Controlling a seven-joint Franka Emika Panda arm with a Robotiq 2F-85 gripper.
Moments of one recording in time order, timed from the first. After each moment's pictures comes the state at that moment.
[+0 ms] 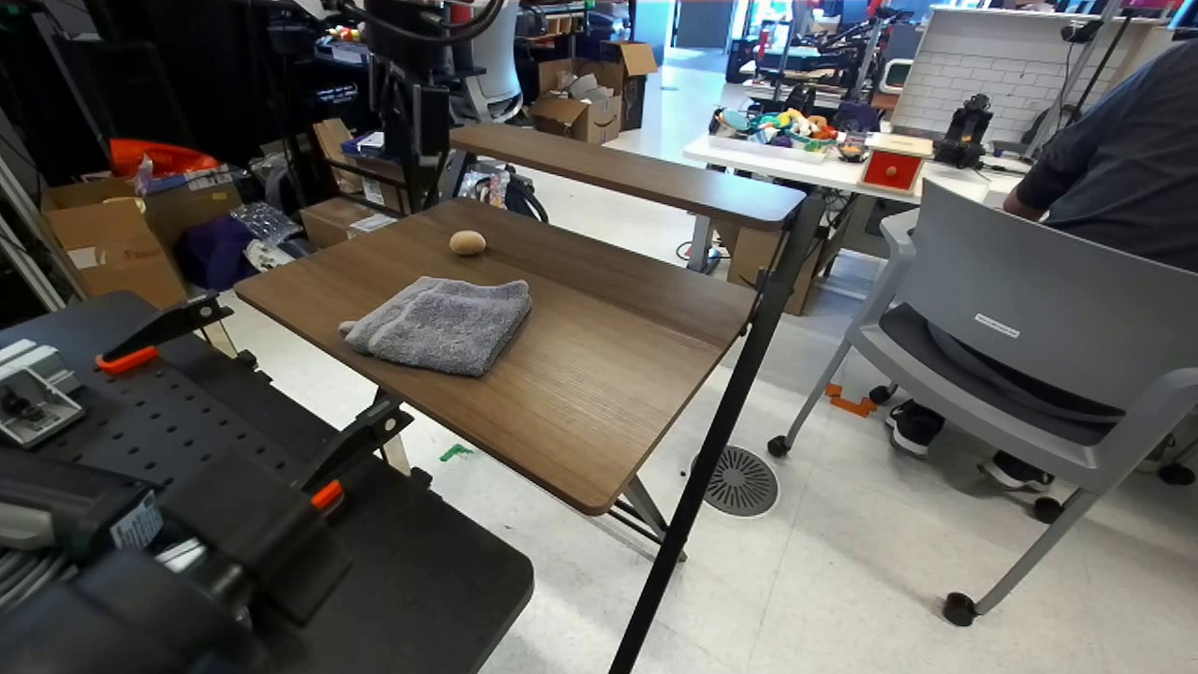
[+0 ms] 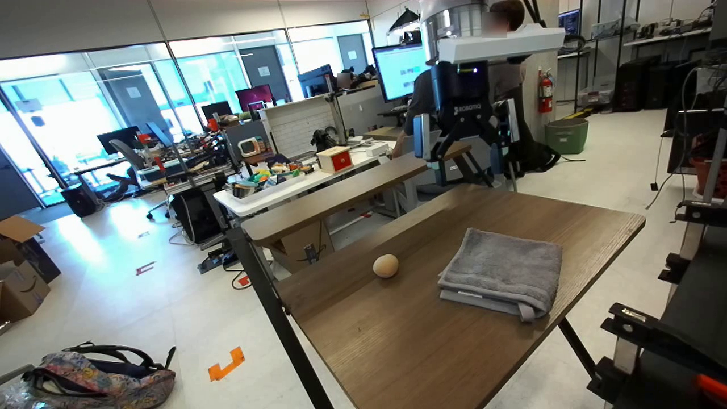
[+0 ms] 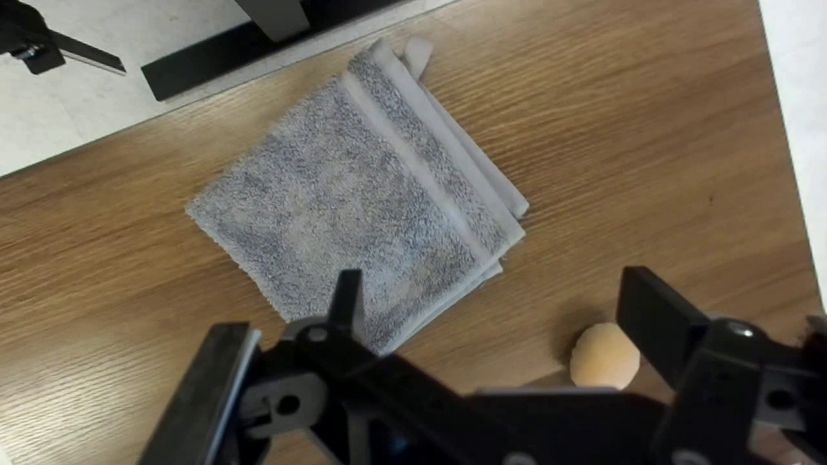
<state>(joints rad) 0.05 0.41 0.06 -2.03 0.14 2.32 0.33</state>
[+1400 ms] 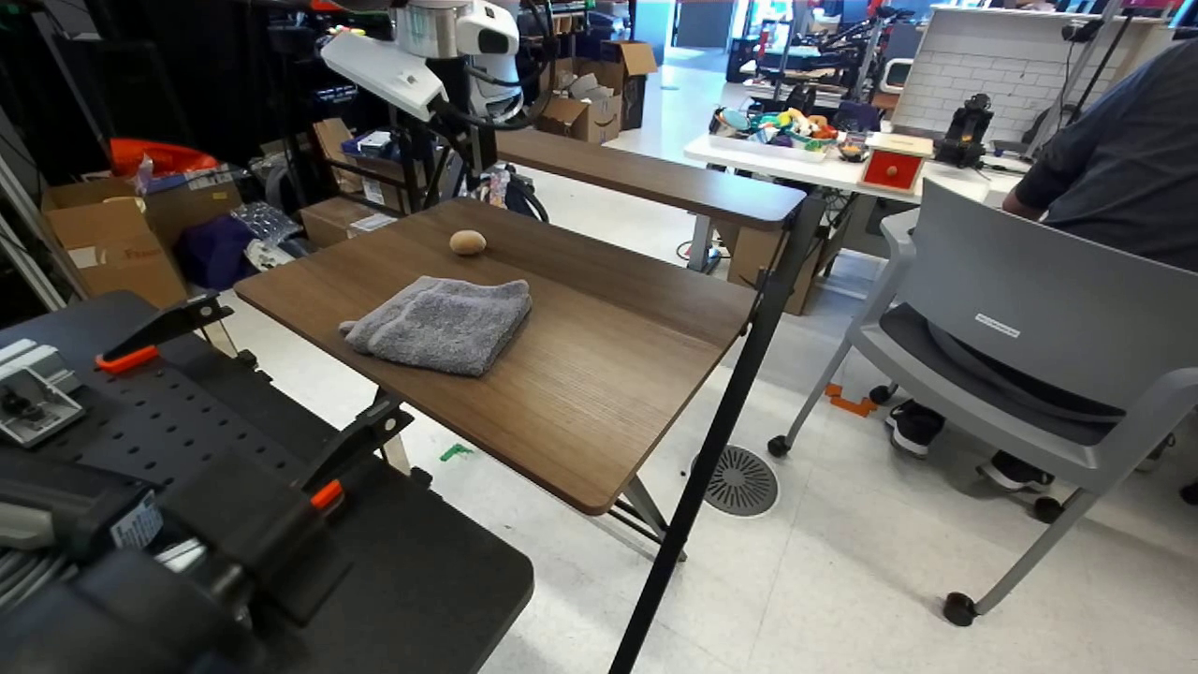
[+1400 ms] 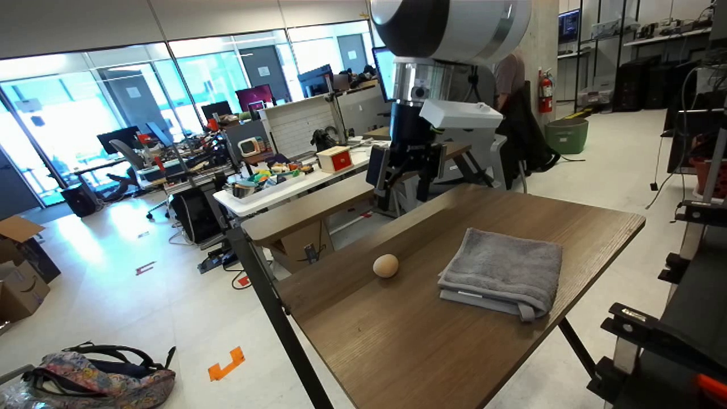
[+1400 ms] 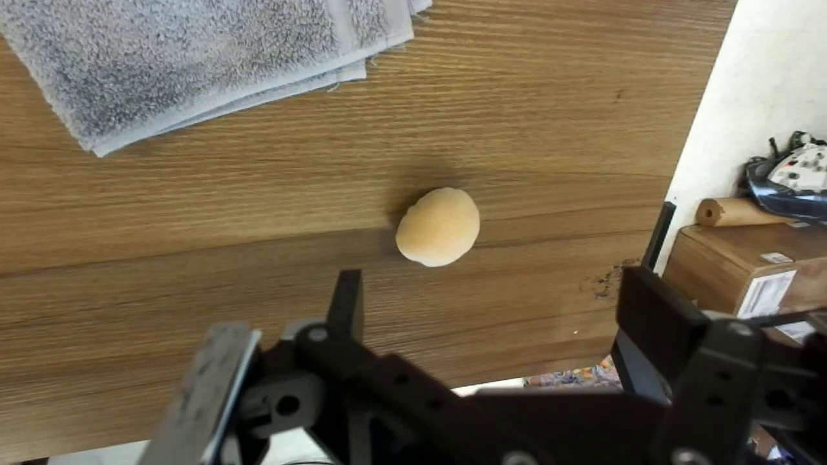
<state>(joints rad) -0.04 0.64 0.22 -1.90 0.23 2.71 -0.15</state>
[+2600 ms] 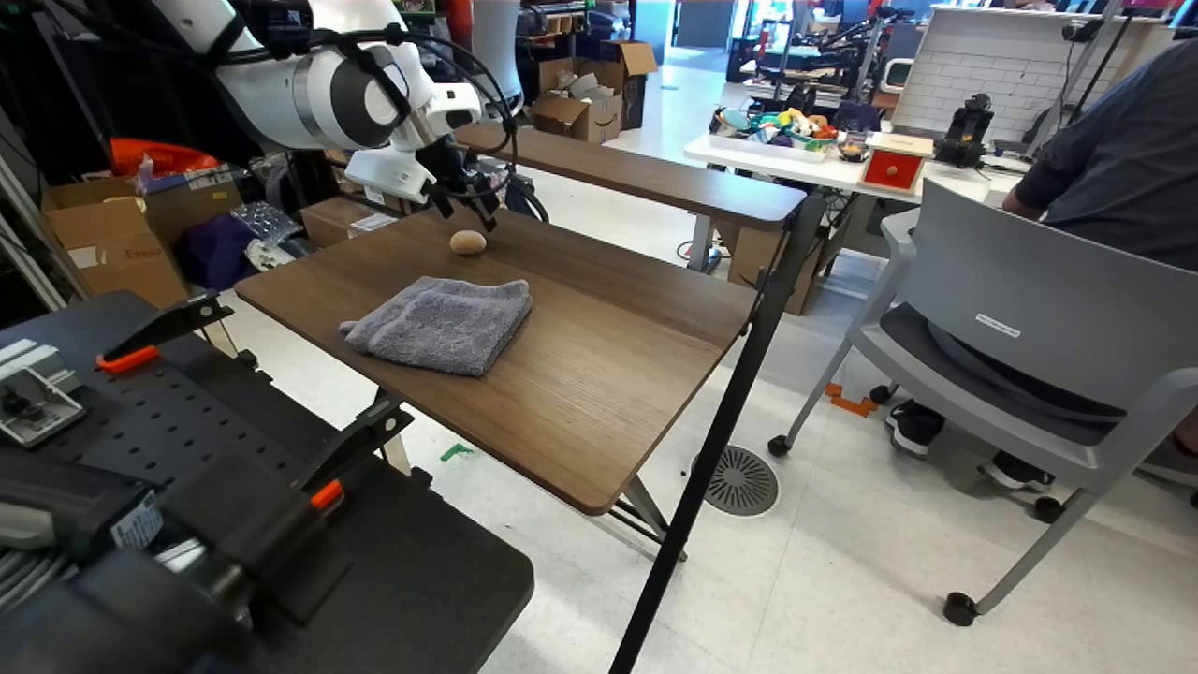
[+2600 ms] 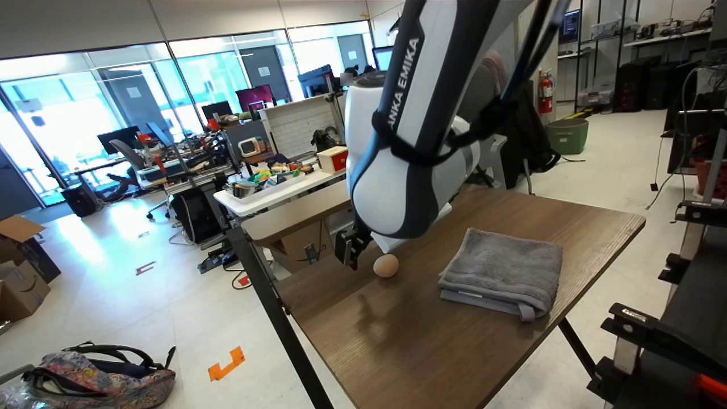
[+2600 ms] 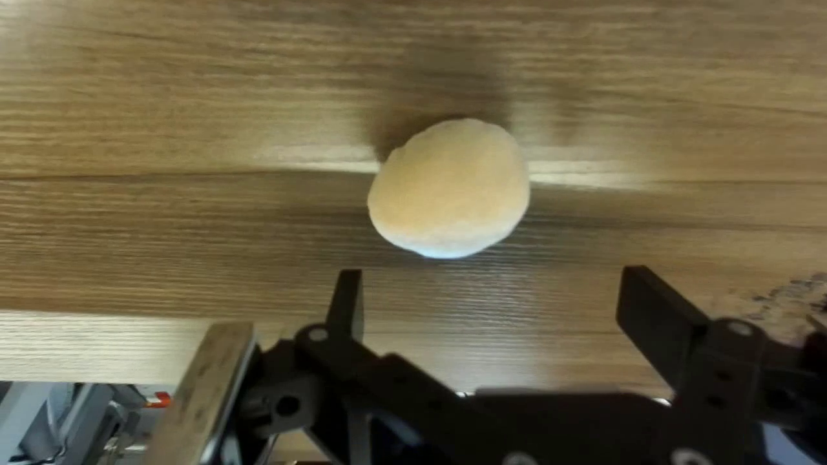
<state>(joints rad) 0.46 1.04 -0.21 -1.59 0.07 3.03 0.25</state>
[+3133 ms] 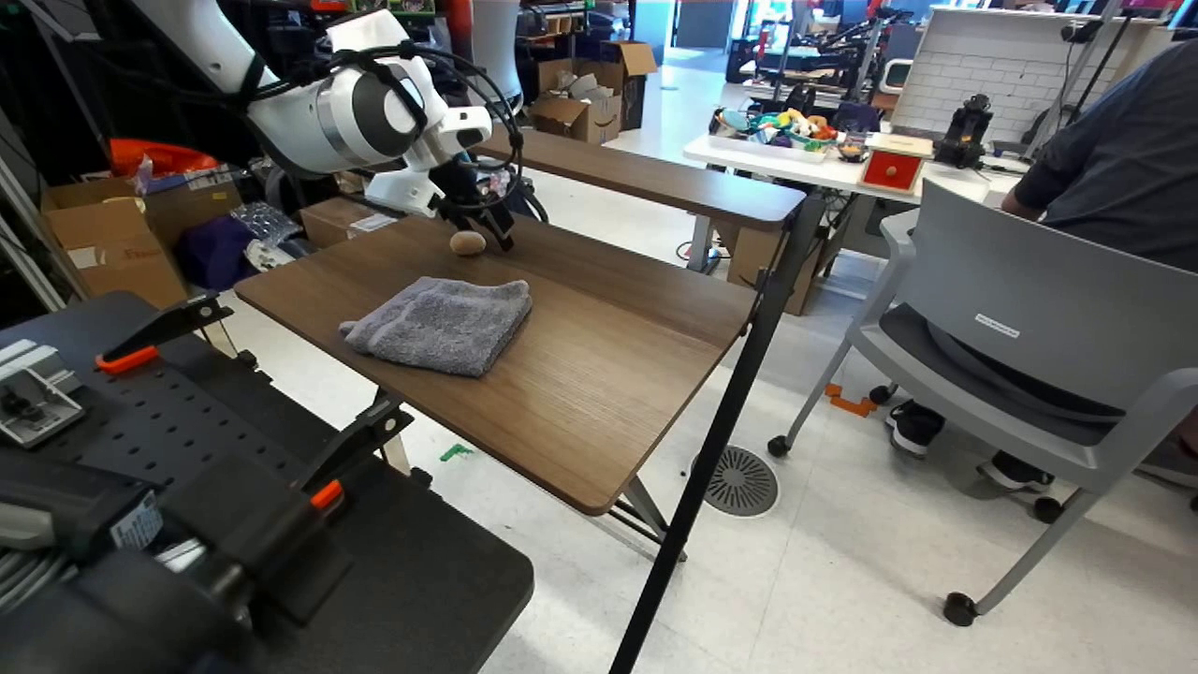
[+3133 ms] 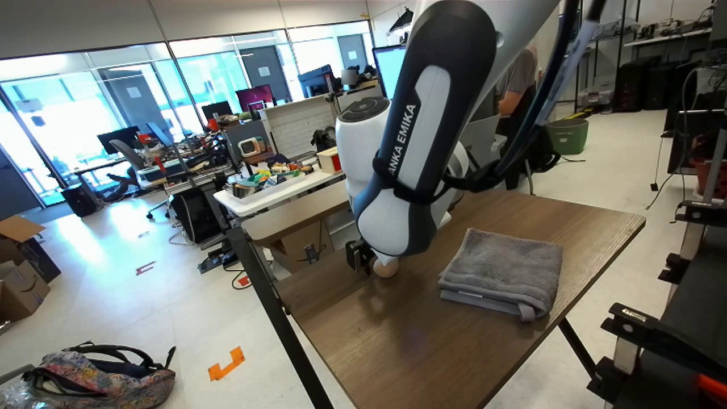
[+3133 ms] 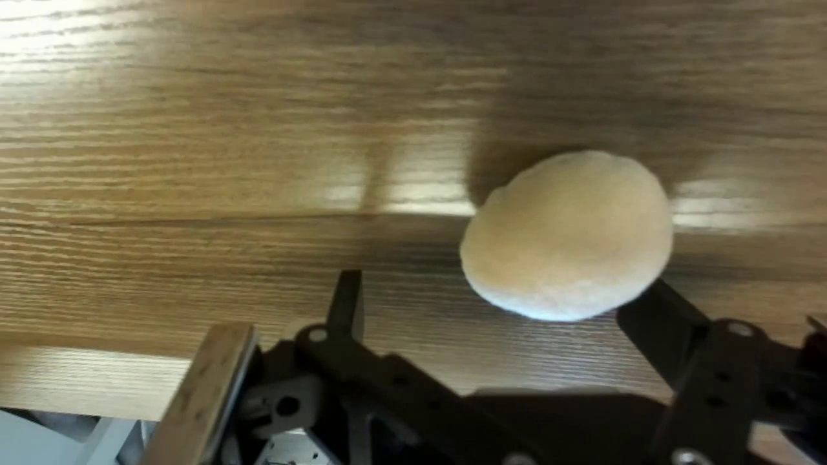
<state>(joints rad) 0.55 1.16 -0.36 -1.46 0.06 2.89 0.41</state>
